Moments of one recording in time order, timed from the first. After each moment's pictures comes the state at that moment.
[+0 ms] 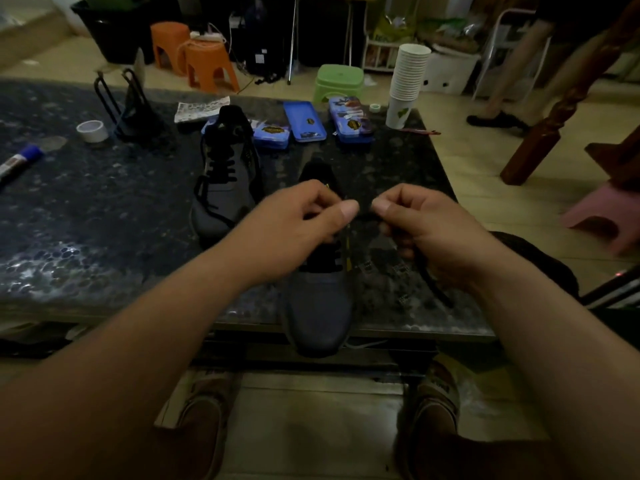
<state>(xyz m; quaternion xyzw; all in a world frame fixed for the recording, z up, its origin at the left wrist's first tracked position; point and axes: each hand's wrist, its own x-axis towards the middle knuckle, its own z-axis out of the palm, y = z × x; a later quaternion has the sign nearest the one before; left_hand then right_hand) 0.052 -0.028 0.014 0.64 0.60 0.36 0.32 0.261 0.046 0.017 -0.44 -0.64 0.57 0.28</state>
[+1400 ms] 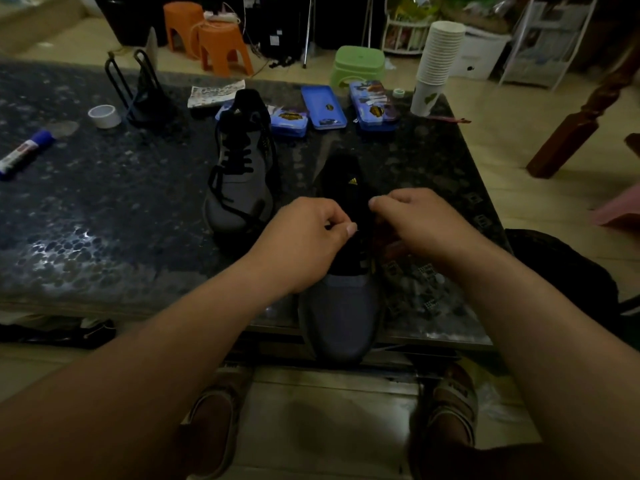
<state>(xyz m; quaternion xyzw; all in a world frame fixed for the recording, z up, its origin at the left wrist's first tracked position) 0.047 -0.015 -0.018 0.60 0.69 0.31 0.25 0.213 0.069 -0.007 -0.55 -0.66 0.47 0.21</state>
